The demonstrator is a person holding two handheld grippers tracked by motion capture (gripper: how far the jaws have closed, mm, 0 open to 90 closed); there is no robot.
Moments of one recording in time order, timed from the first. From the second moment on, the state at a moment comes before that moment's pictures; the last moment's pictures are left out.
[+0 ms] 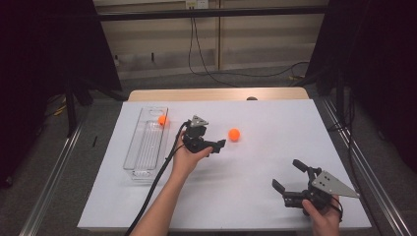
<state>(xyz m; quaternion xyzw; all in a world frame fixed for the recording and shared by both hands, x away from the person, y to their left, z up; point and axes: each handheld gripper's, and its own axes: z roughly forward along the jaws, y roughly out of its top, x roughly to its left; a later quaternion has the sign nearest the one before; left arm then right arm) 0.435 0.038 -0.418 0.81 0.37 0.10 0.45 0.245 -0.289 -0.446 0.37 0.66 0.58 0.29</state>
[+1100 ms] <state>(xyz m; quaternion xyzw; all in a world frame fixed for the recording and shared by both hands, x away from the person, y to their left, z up) 0.446 0.030 -0.423 0.80 0.37 0.10 0.46 0.247 -0.287 -0.445 0.37 0.67 0.58 0.29</state>
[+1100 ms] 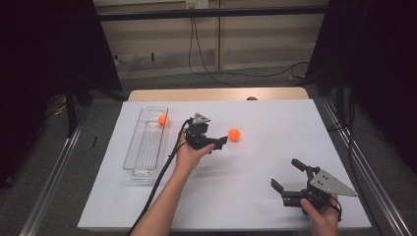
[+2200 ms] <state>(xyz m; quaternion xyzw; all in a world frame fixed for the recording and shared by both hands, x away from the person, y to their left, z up) 0.445 0.011 -0.429 0.81 0.36 0.09 0.46 0.246 -0.287 -0.445 0.36 0.67 0.58 0.29</state>
